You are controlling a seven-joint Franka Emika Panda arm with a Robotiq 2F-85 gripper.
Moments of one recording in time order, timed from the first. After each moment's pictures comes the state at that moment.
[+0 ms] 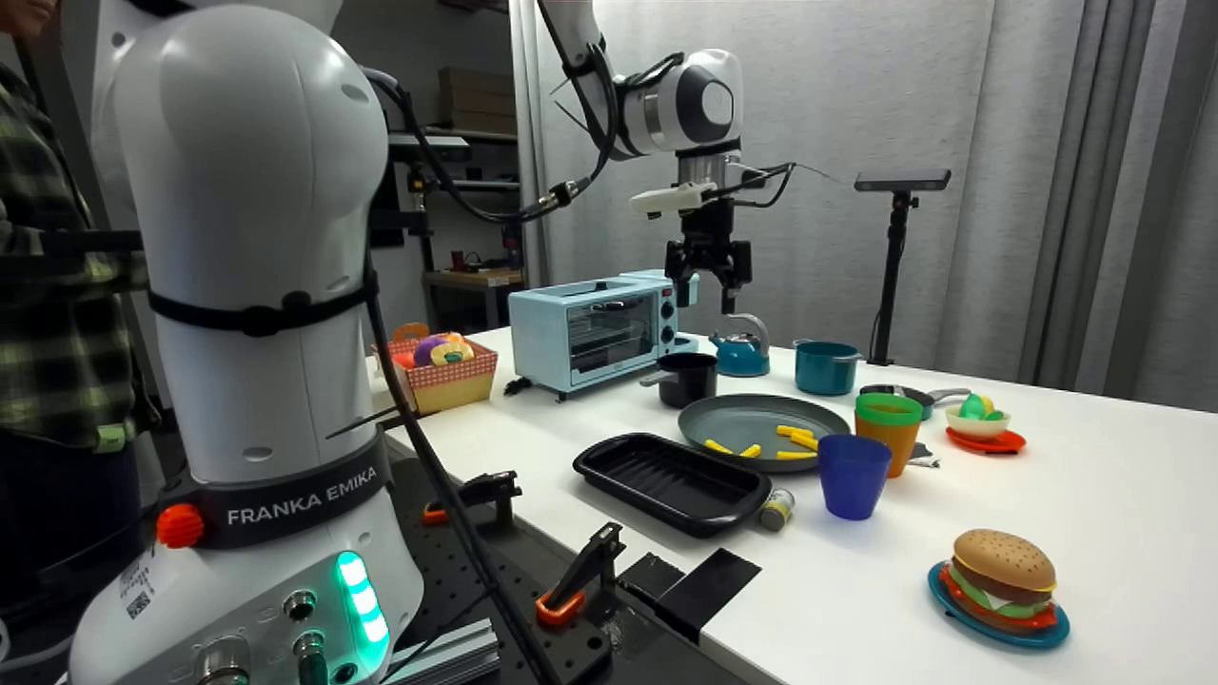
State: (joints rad) arm 0.07 0.24 0.02 -2.07 -0.02 2.30 0.24
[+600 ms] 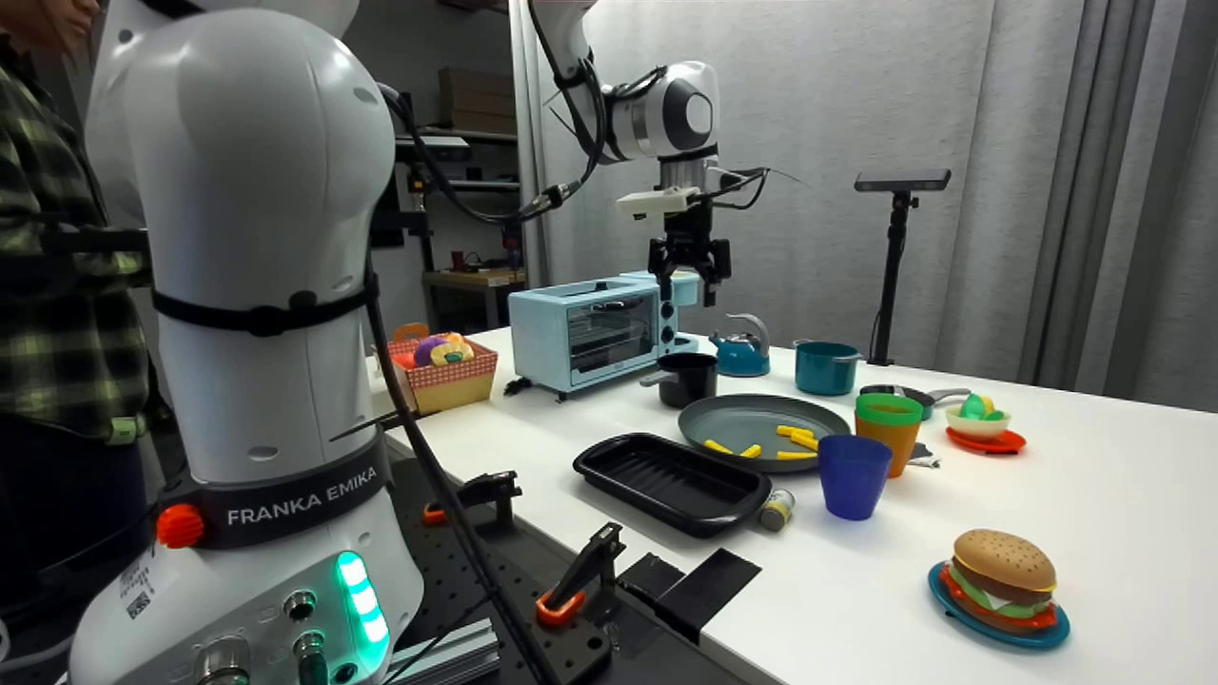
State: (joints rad) arm 0.12 0.31 0.05 -1.97 -0.03 2.30 0.24
